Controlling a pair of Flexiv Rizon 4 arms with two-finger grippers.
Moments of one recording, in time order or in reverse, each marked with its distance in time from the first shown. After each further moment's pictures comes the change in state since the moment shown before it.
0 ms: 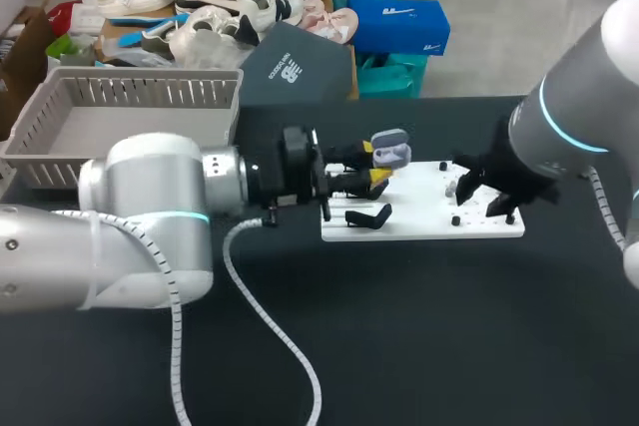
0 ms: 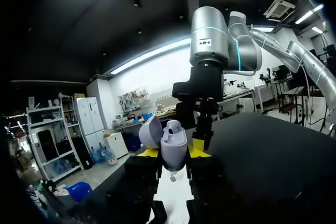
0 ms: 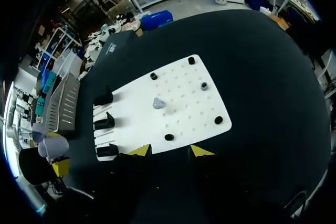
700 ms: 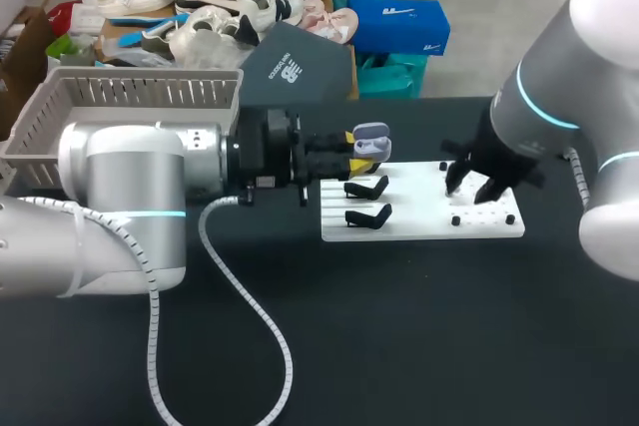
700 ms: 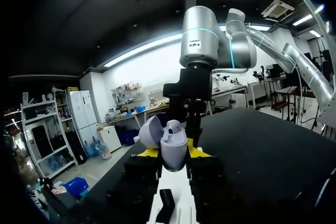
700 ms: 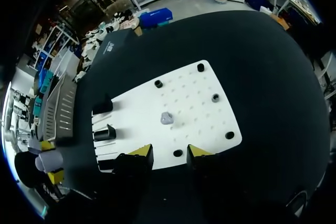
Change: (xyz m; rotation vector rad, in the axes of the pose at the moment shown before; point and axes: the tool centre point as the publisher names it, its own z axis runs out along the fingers) left arm 0.005 0.017 -0.020 0.072 0.057 -0.021; right arm -0.021 0.014 0.017 0.020 0.022 0.001
